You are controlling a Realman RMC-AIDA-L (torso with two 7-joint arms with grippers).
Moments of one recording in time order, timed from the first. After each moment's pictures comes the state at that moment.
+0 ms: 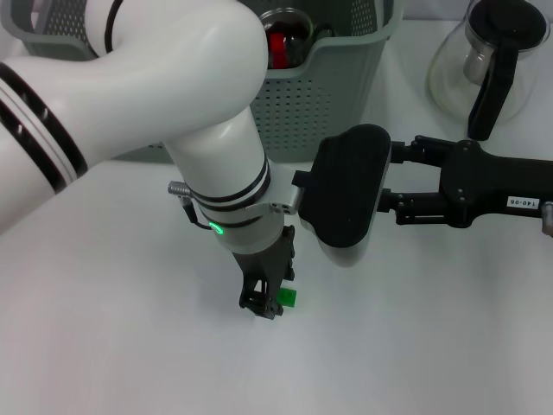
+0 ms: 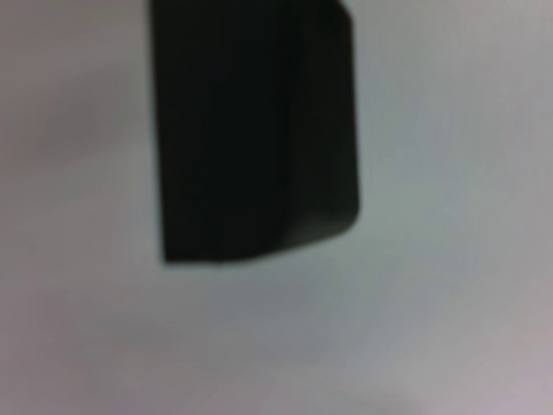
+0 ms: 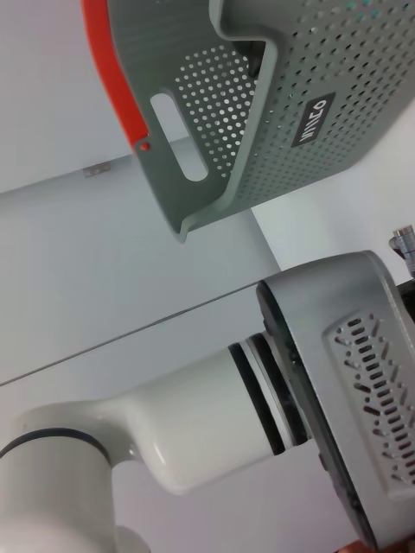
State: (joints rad) left arm -0.75 -2.18 1.86 1.16 2.58 1.46 -2.01; right arm 0.49 2.06 -0.97 -0.65 -1.74 -1.59 1.46
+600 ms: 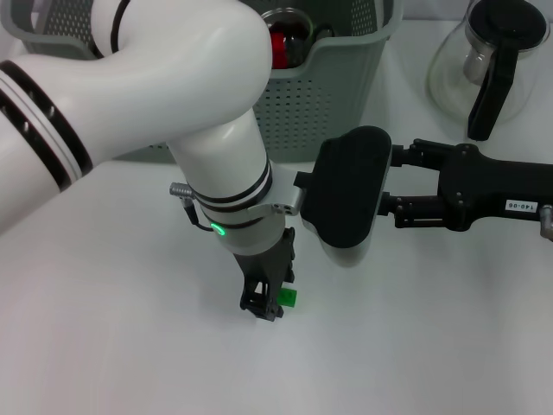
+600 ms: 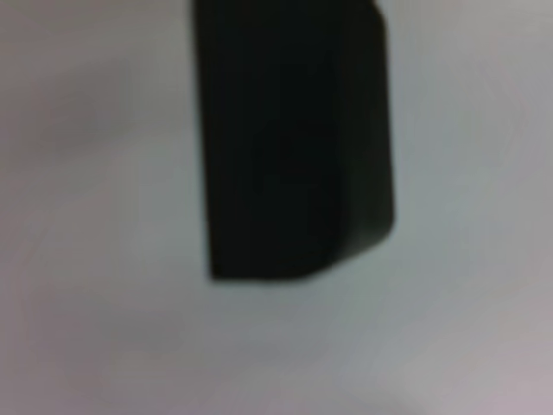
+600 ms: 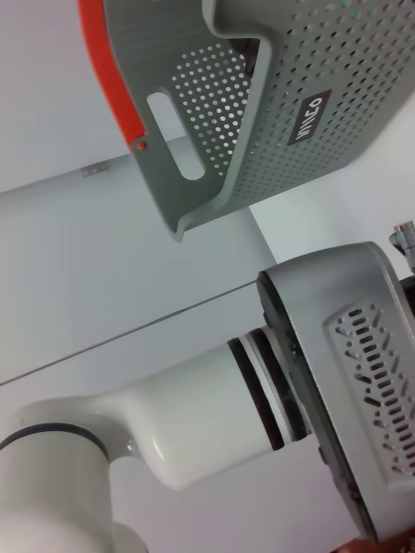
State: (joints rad) left arm -0.76 -2.18 1.87 1.14 2.57 1.46 -2.02; right arm 0.49 2.06 -0.97 -0.63 -1.74 -1.59 1.45
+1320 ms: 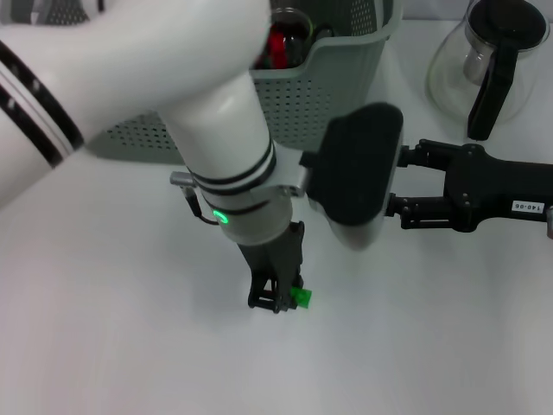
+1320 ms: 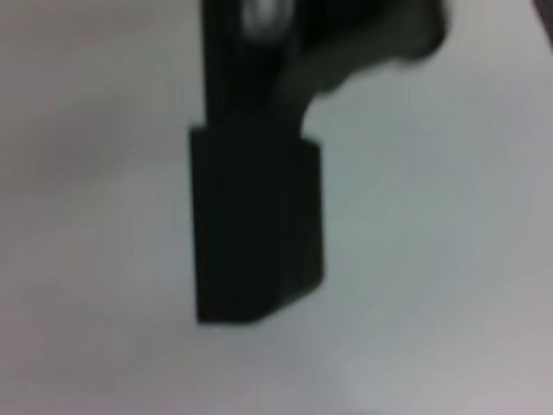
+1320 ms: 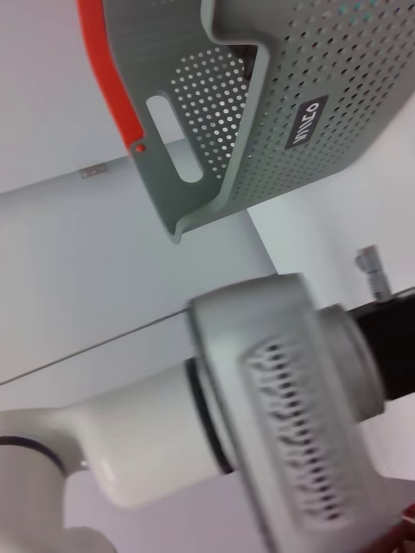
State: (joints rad) left arm -0.77 -2.18 1.81 1.21 2.54 1.55 -2.04; right arm 0.48 2.05 -0.97 -0.64 -1.74 -1.60 1.45
